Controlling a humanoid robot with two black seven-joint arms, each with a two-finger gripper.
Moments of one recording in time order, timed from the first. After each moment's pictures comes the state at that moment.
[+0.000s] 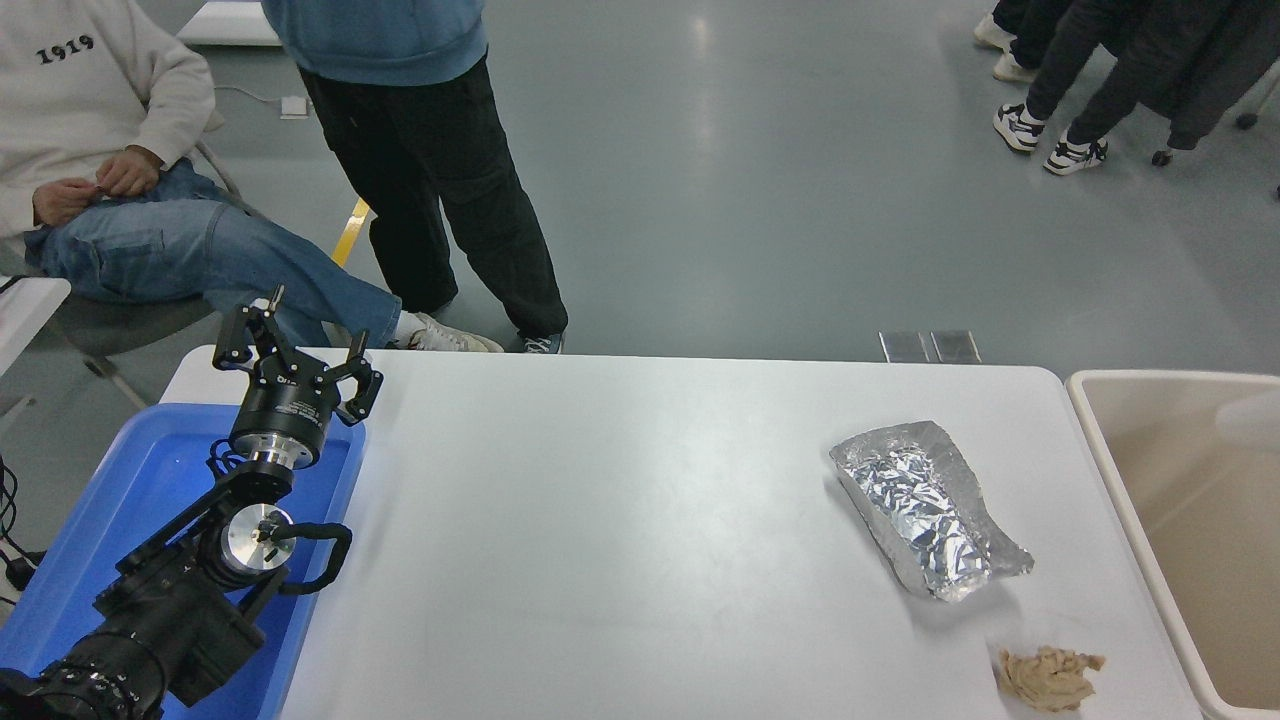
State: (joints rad) left arm -0.54 0.25 -1.02 -0.52 0.17 -0.43 -0.57; right arm 0.71 -0.59 -0.16 0.00 -0.48 0.05 0.36
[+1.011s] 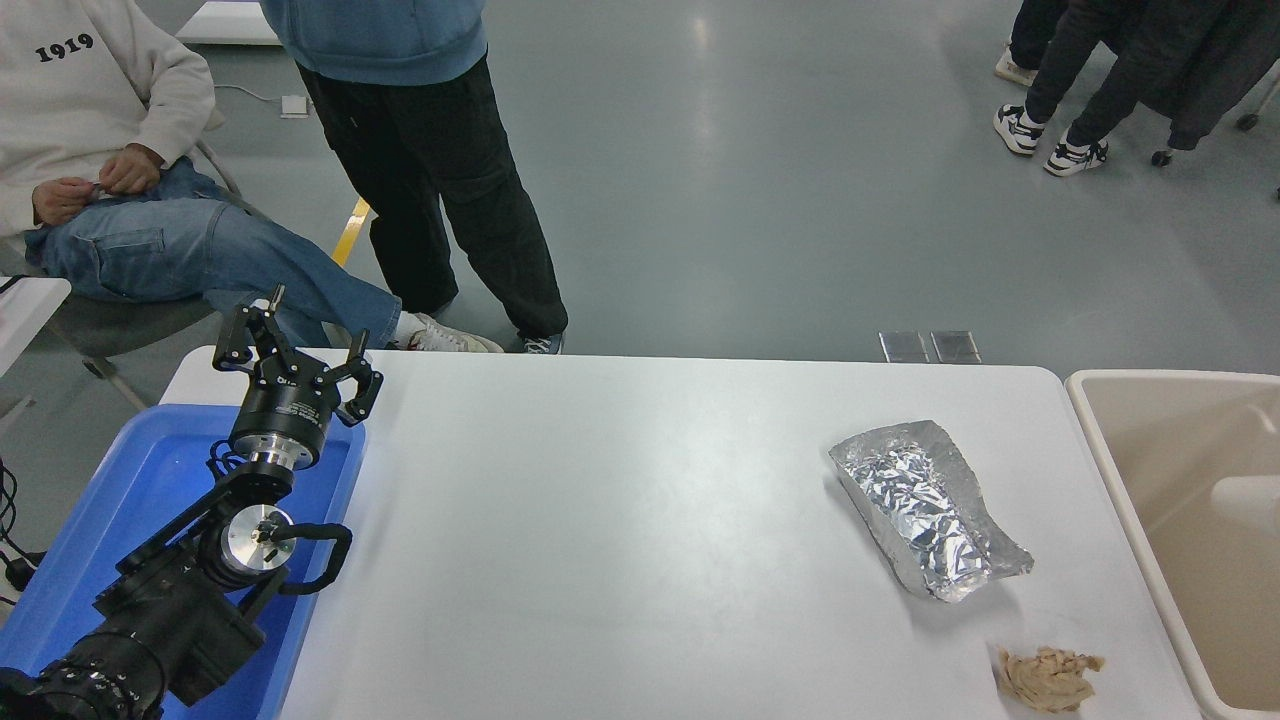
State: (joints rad) left arm -0.54 0.25 -1.02 -0.52 0.17 -0.43 -0.57; right arm 0.57 -0.46 -0.12 -0.05 -0.14 0.00 0.27
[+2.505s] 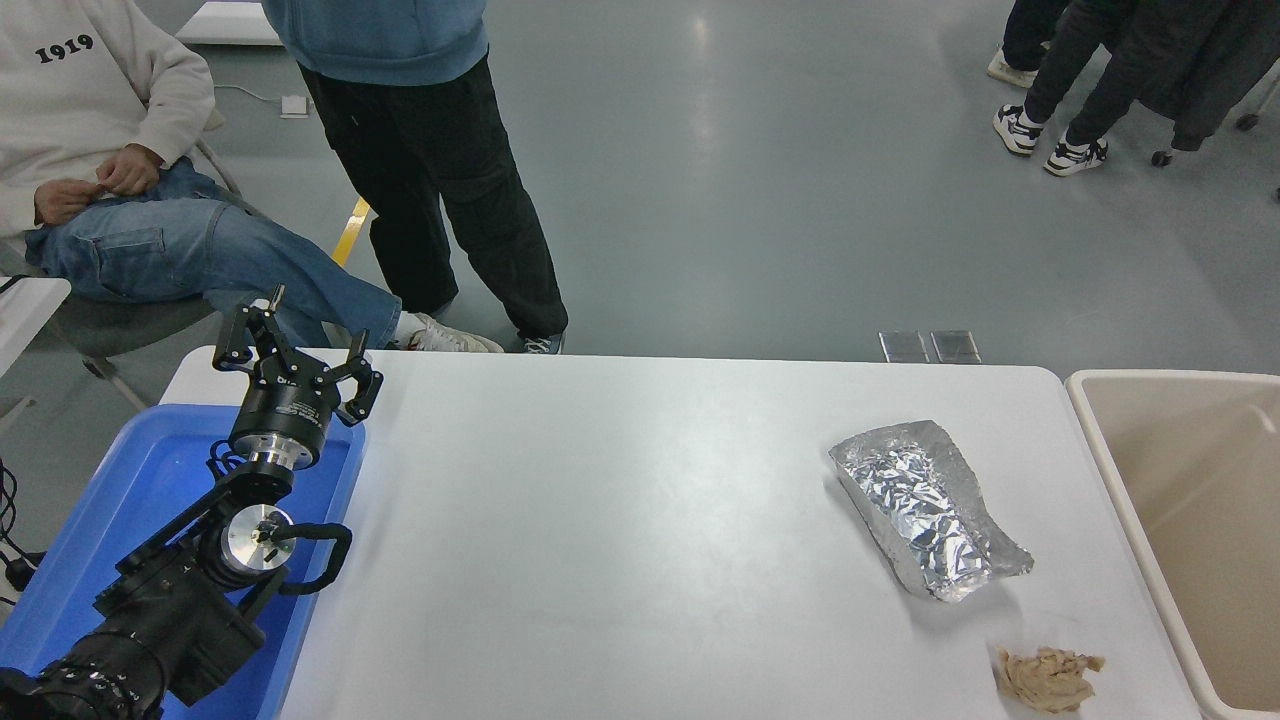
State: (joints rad) left arm -0.54 0.25 -1.02 -0.52 0.17 -0.43 -0.57; right arm 0.64 -0.45 -0.11 -0.10 -0.14 -0.17 0.26
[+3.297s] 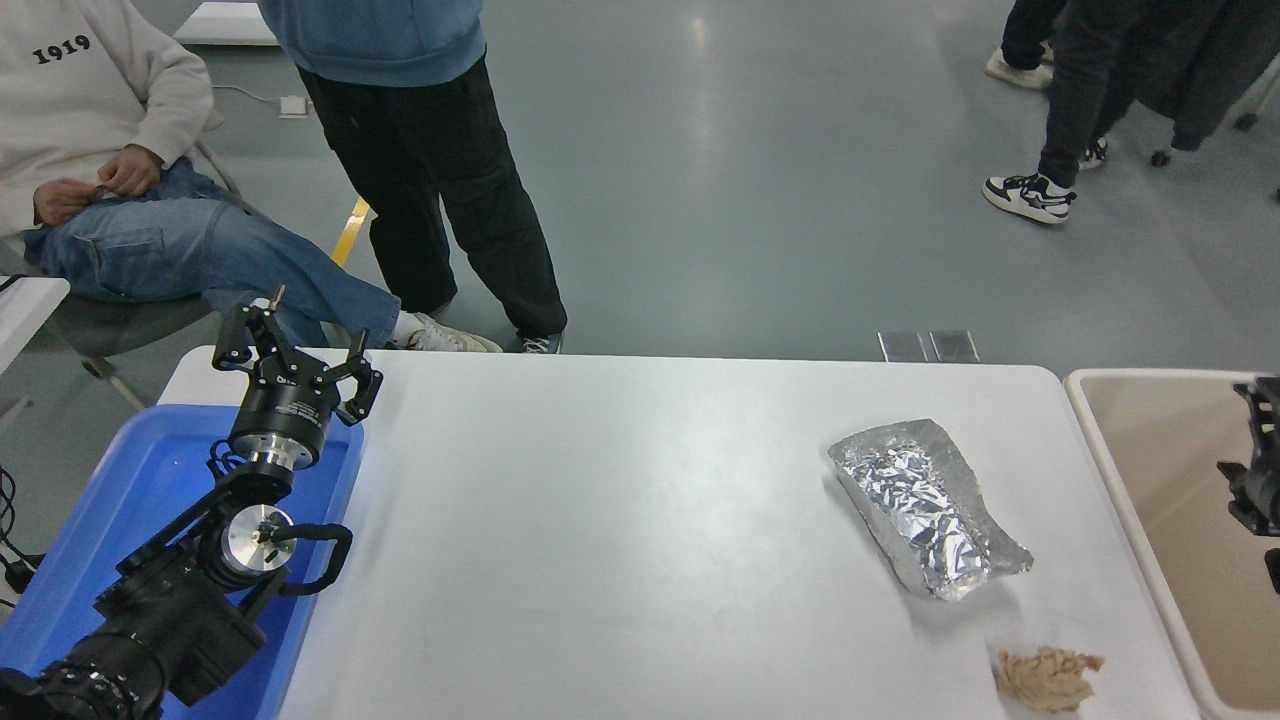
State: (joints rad) left arm -0.54 0.25 -1.02 -0.52 0.17 -0.43 -0.57; right arm 0.70 -0.61 0.44 0.49 -0.05 0.09 0.27
